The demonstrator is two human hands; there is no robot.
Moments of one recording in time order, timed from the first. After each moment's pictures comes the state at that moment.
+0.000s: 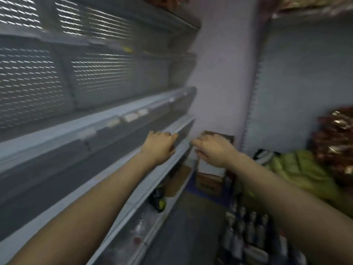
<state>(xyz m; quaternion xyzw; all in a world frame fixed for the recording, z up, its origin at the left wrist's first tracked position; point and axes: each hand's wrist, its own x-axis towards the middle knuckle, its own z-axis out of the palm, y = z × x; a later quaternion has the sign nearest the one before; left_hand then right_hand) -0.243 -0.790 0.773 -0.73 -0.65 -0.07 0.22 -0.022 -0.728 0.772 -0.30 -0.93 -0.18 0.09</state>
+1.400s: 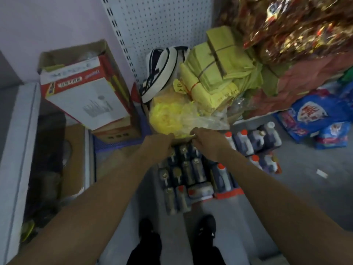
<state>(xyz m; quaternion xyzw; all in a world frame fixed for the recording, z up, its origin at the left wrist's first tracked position) 0.138 -0.186 0.347 -0.90 -0.37 0.16 -0.15 0.345 -0.281 0.351 -0.70 -0.67 0.22 0.09</state>
